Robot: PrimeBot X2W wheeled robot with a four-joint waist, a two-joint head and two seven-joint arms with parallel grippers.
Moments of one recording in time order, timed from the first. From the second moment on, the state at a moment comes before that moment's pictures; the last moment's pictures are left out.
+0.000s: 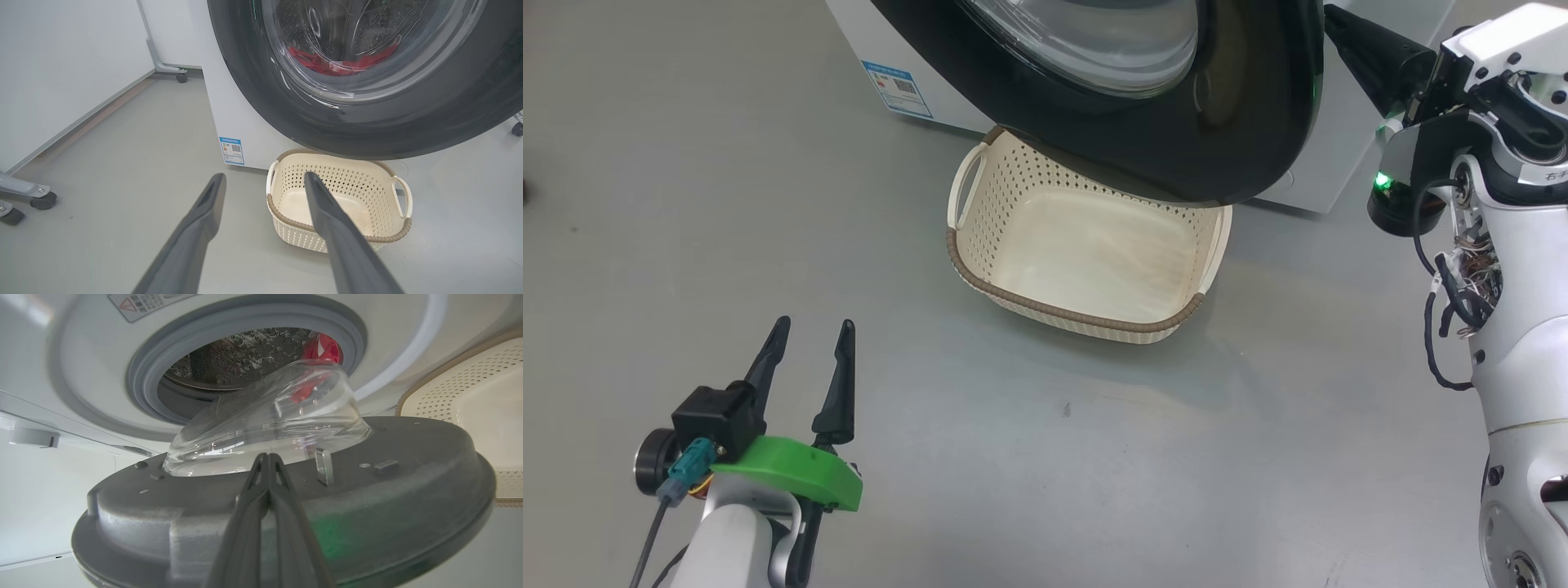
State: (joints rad) left arm -0.23 0.03 -0.13 0.37 -0.32 -0.12 -0.25; right arm -0.89 -0.13 0.02 0.60 1.62 -0.13 0.52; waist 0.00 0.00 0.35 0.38
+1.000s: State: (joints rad) left arm -0.23 0.03 -0.13 0.38 -0.32 -0.12 -0.25; right arm -0.91 -0.11 0.09 0.75 1.67 -0.13 0.68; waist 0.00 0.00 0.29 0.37
